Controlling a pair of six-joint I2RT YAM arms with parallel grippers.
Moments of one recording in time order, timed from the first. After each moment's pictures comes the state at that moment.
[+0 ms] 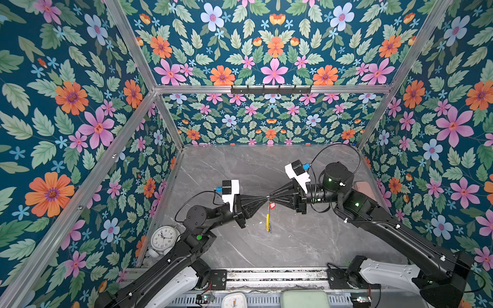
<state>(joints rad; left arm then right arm) -0.72 0.75 0.53 0.64 0.61 -0.52 0.77 1.13 1.13 -0.10 -0.82 0.24</state>
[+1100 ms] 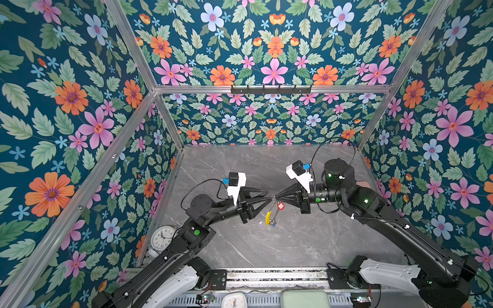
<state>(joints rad) -0.72 0.81 0.71 0.30 0.64 -0.49 0.74 1.14 1.27 -0.49 -0.71 0.07</state>
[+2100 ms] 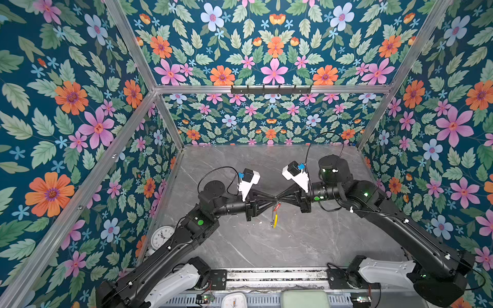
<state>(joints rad) -0.72 0.91 0.82 0.07 0.75 -0.45 0.74 1.20 1.37 -0.68 -0.68 -0.03</state>
